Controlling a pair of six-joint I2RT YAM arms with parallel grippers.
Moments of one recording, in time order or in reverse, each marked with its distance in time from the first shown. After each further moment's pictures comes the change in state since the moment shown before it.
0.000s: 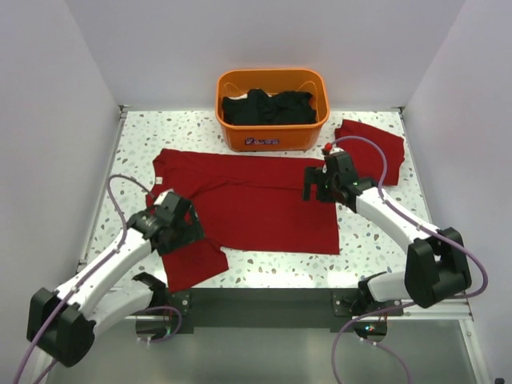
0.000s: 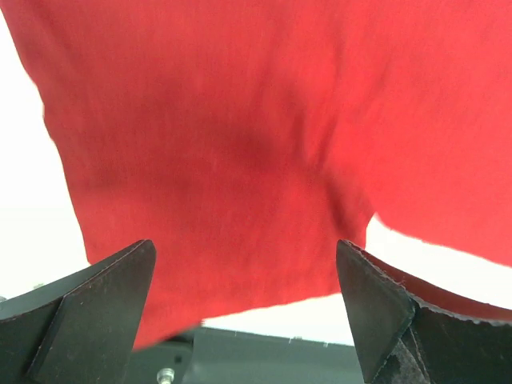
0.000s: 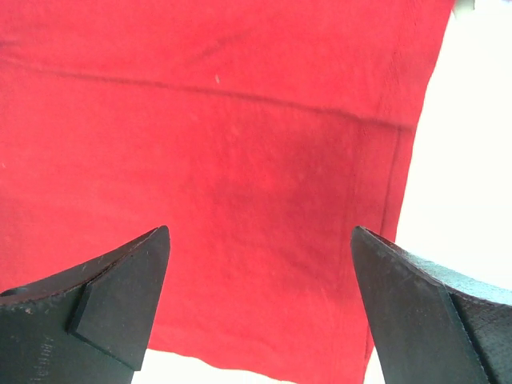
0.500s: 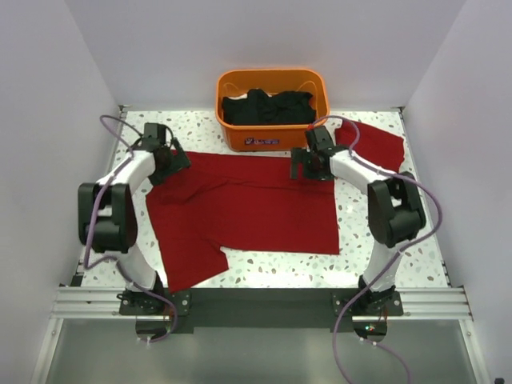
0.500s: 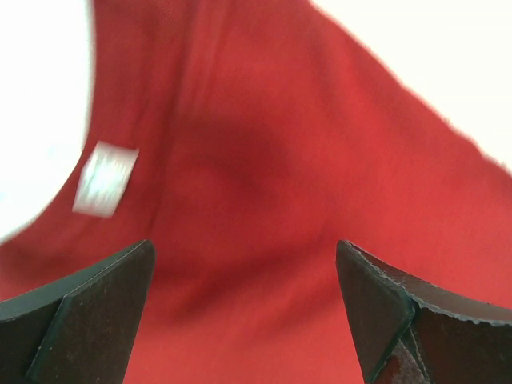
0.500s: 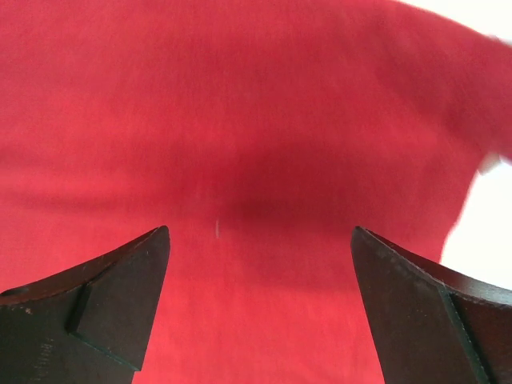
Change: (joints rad) left arm 0.428 0.824 0.591 0.400 0.116 0.294; right arm -0.026 0.534 0.443 -0.062 0.027 -0.038
